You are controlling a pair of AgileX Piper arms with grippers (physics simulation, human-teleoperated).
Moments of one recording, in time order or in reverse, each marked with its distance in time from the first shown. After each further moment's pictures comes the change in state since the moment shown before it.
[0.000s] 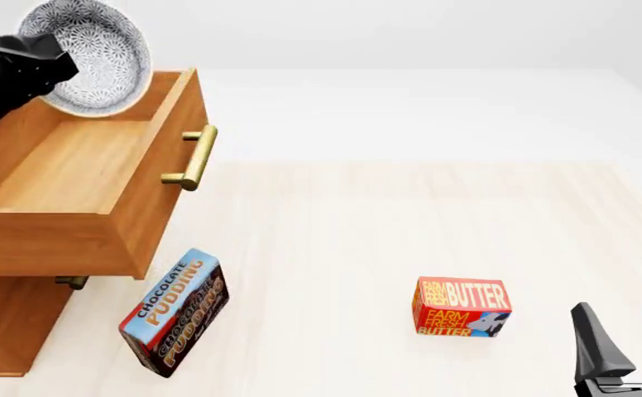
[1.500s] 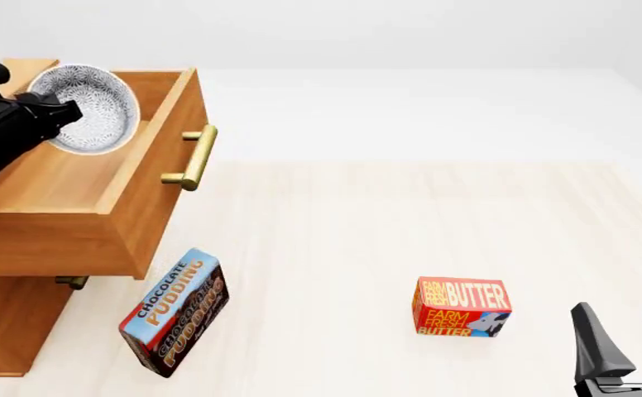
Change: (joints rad) left arm 0.145 0.176 0.070 -0.071 -0.031; right arm 0.000 0.000 0.000 0.000 0.000
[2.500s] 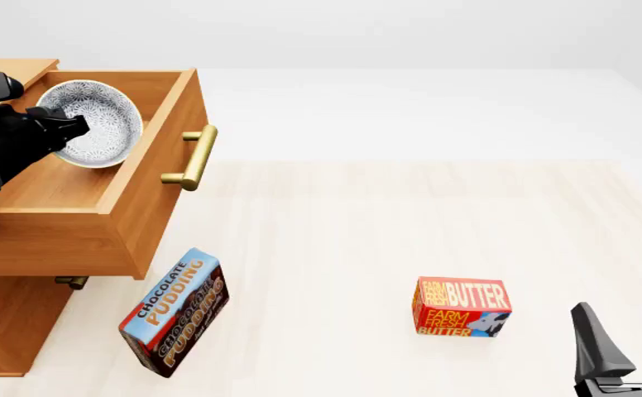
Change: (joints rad) left arm 0.012 0.044 0.024 -0.030 0.016; right arm 0.000 0.000 0.000 0.000 0.000
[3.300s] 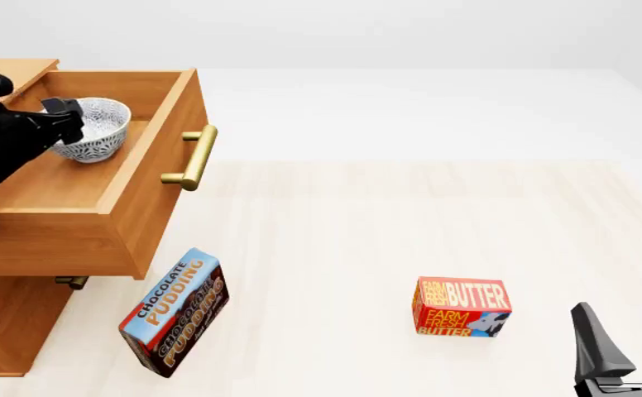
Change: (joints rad) left arm 0.001 -0.025 0.008 0.001 0.016; right arm 0.000 0.000 0.000 0.000 0.000
